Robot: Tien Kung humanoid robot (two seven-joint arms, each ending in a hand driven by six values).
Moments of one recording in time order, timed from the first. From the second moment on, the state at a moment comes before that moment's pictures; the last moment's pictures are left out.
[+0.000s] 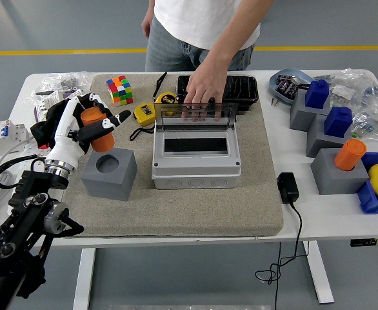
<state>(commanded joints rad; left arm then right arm) -0.25 0.02 -1.36 -1.24 1.13 0.05 -0.25 0.11 -0.15 1.26 0.19 -0.86 -0.22 0.05</state>
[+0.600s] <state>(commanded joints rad) -0.40 0.11 -1.20 -1.31 1.45 0.12 -0.14 0.12 -0.16 1.28 0.19 -0.87 -0.22 0.05</state>
